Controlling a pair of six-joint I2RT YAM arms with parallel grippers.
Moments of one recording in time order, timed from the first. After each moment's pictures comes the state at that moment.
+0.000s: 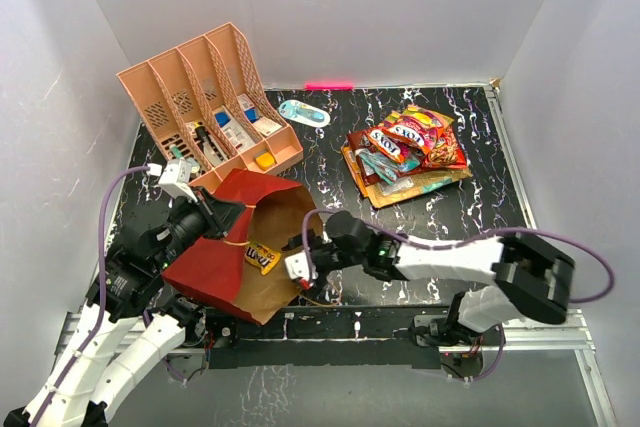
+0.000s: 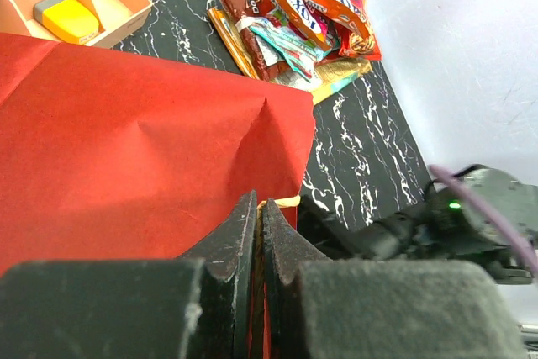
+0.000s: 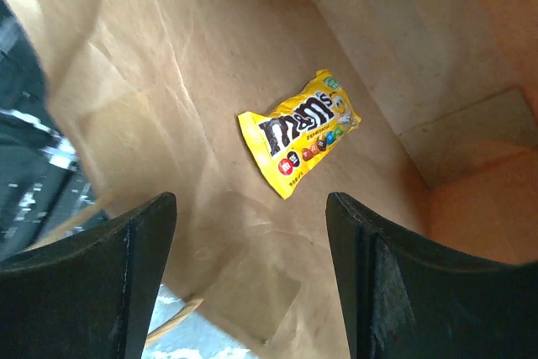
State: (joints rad) left arm -0.50 0.50 0.82 -0.58 0.06 -0.59; right arm 1.10 1.34 0.66 0.25 -0.48 -0.77
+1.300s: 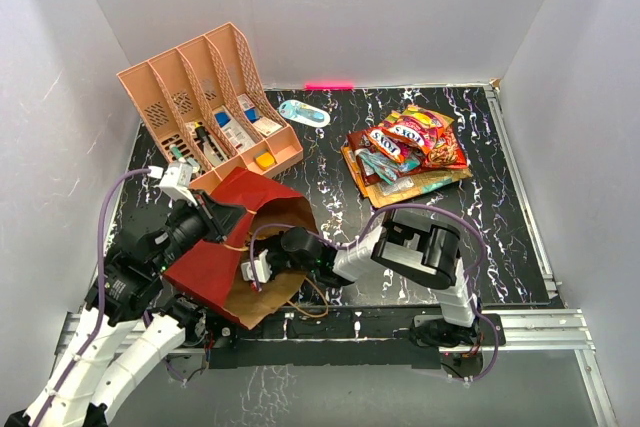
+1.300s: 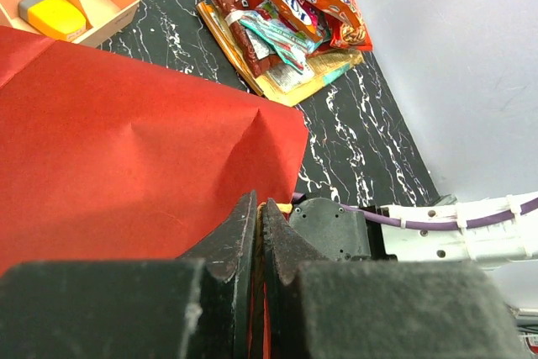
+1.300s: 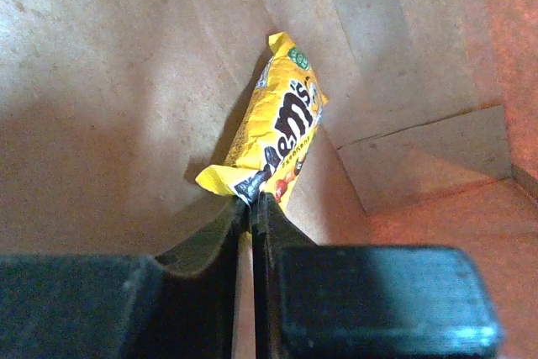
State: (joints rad) left arm -0.50 0.48 0.80 -0.58 0.10 -0.58; right arm 1.18 2.02 0.89 0.78 -0.11 -0.98
